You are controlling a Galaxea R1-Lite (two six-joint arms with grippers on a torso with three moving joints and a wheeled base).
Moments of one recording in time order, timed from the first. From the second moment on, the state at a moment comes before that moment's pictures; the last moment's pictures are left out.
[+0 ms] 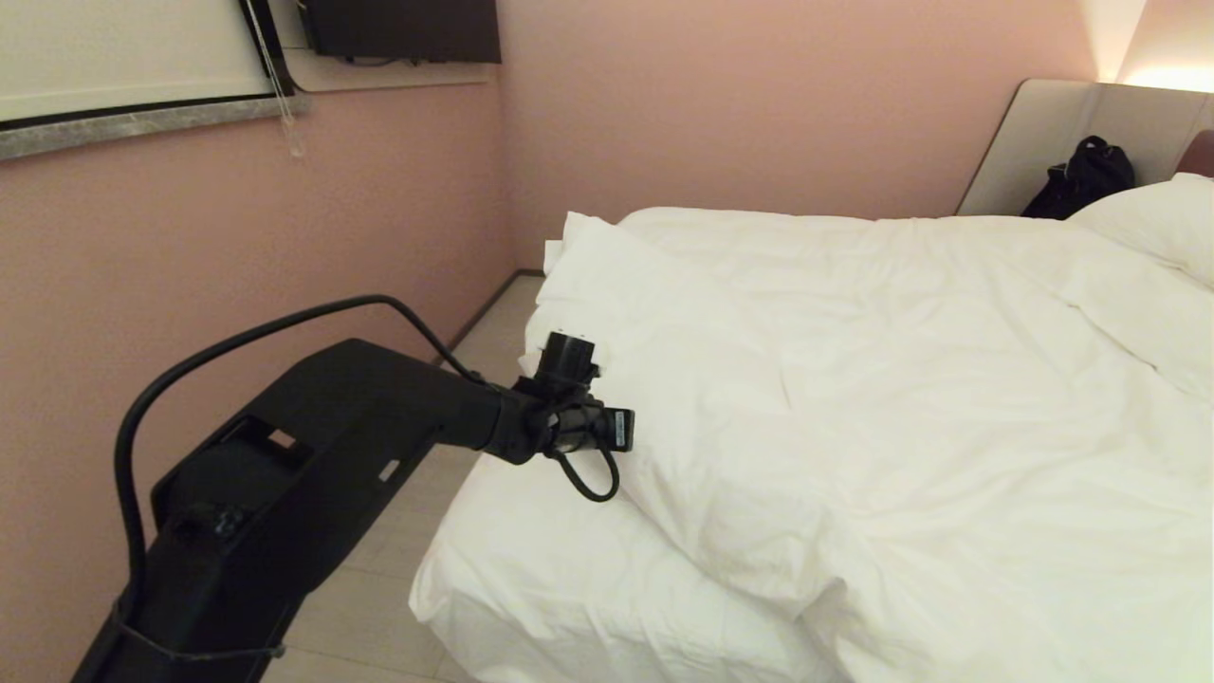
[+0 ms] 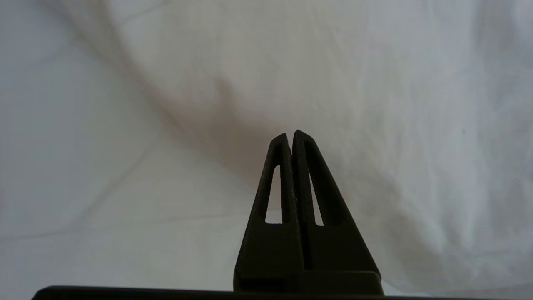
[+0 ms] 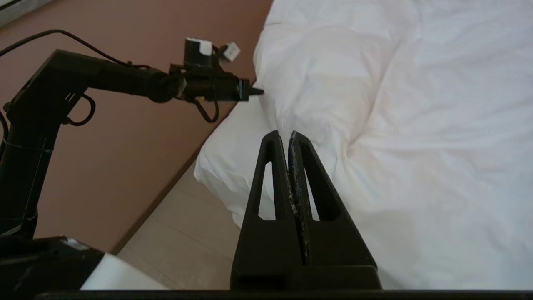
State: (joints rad) left arm -0.51 2.47 -1.73 -0.15 -0.04 -0.25; right arm 0.16 0.37 -0.56 0.22 0.24 0.34
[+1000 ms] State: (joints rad) left arm -0.58 2.64 -1.96 -0.08 -0.07 -0.12; right arm 0.17 0.28 -0.42 0.38 0.19 0.48
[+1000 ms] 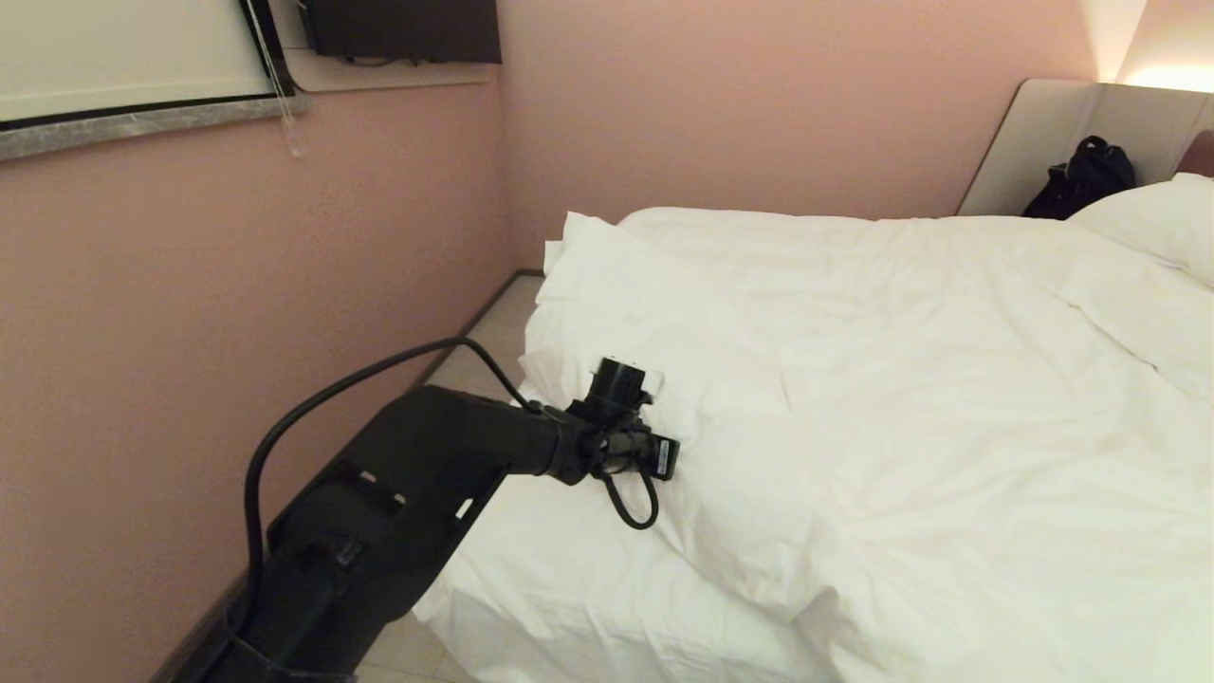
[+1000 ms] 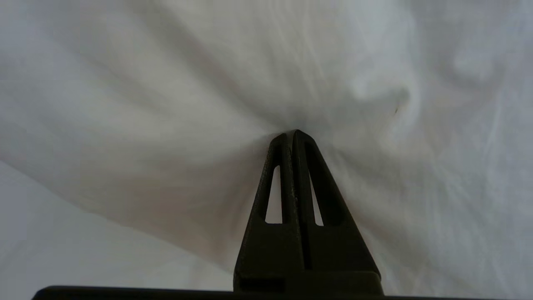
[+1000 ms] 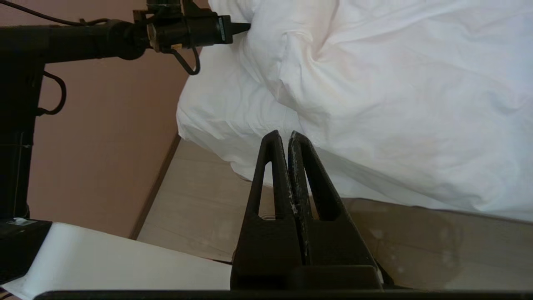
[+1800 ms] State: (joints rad) left arm -0.57 2.64 -1.95 -0.09 -0.04 -0.11; right arm 0.17 0.28 -0.45 0.33 0.17 0.47
